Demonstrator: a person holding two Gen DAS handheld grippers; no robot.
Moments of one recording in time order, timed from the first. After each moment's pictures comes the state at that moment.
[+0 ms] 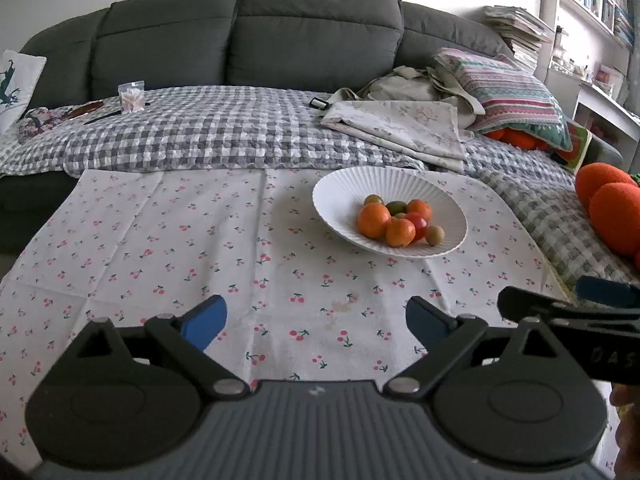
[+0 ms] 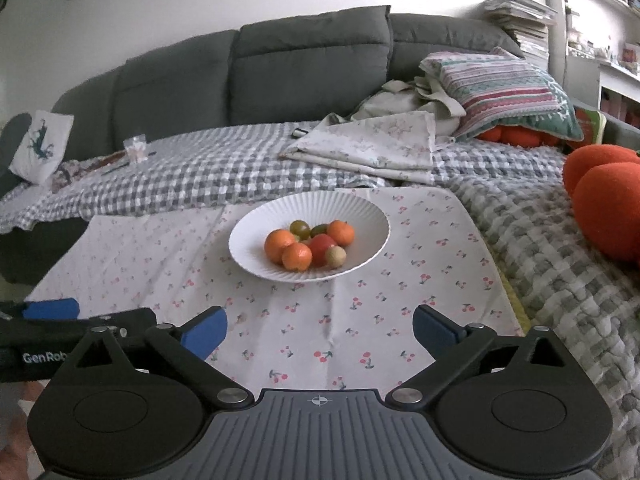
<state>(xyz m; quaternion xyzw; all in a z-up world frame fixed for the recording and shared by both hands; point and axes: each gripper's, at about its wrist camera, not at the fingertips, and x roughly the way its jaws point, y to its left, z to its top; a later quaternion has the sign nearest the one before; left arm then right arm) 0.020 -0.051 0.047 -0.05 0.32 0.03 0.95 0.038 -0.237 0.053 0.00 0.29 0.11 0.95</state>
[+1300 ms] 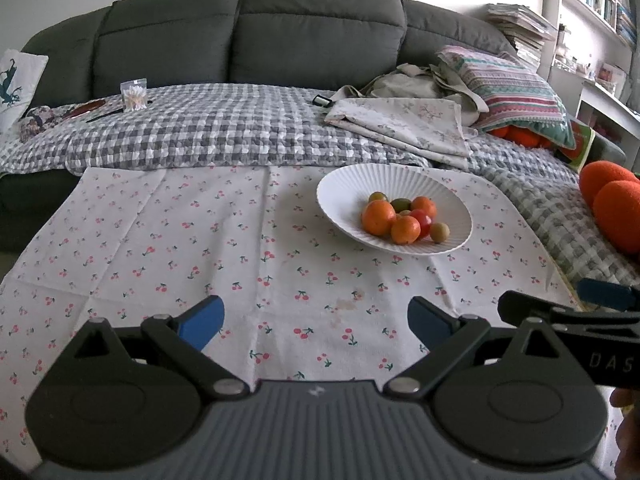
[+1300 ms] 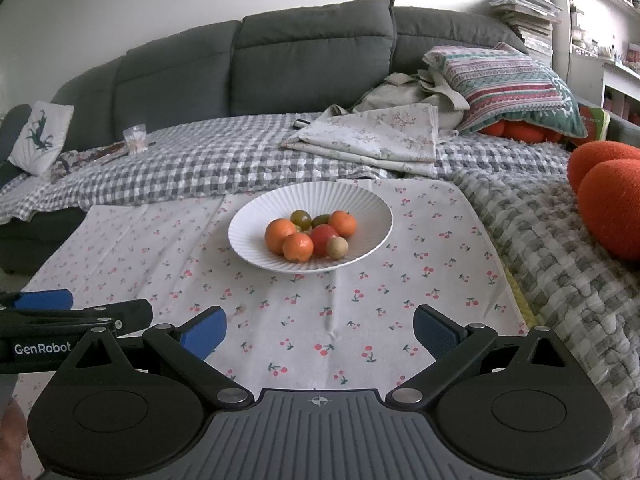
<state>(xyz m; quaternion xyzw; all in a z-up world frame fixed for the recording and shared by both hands) 0.022 -0.049 0.045 -0.05 0.32 0.04 0.95 0.042 -0.236 0.047 0.00 0.30 0.11 0.95</state>
